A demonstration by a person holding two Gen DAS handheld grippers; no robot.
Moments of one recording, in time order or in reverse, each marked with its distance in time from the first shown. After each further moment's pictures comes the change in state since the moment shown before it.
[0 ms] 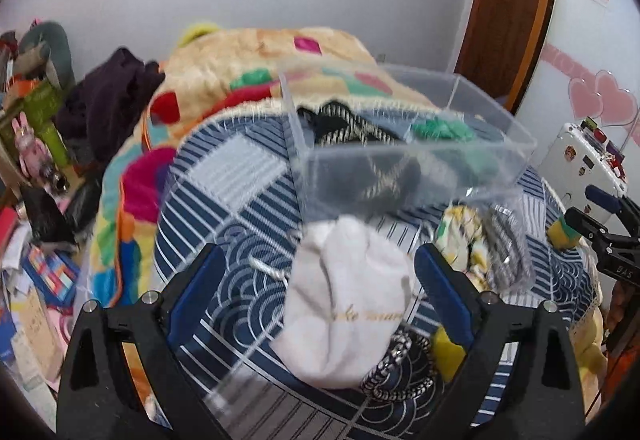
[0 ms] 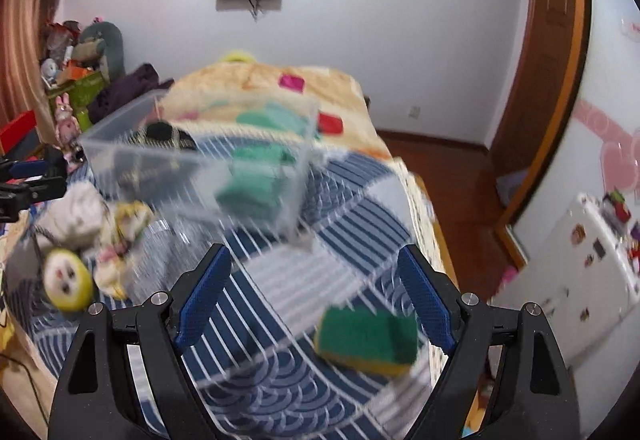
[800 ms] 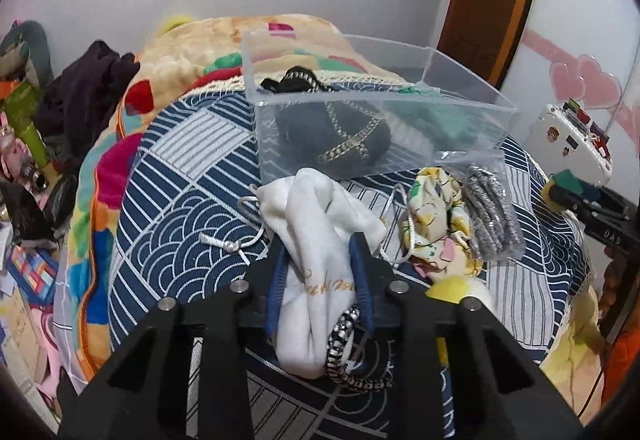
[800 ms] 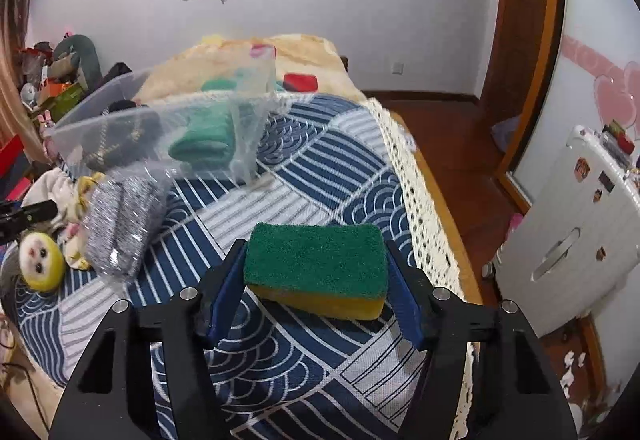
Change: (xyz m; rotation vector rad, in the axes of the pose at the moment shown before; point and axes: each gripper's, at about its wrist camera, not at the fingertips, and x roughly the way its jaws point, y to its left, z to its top) left arm 0.003 -0.020 -0.017 0.045 0.016 -0.067; right arm 0.001 -0.029 -0.028 0.130 0.071 0.008
